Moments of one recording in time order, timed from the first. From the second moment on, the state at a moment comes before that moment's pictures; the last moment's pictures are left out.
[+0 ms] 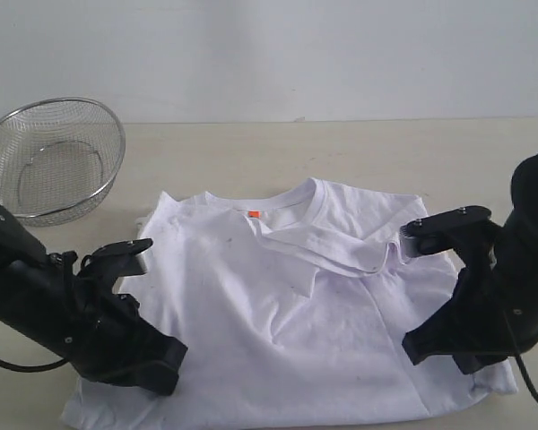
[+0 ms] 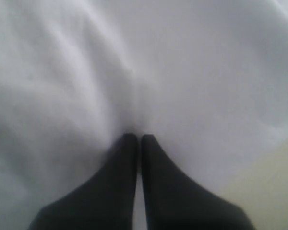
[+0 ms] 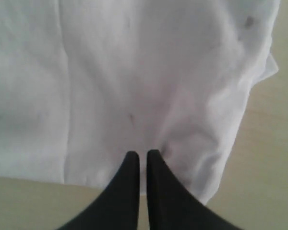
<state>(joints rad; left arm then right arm) -0.37 1.79 -0.66 -1.05 0.55 0.90 0.28 1.56 -0.72 0.00 0.70 0.06</state>
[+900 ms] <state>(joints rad) -0.37 1.83 -0.68 -1.01 0.58 0.83 0.15 1.52 -0.74 -0.30 0.57 0.24</state>
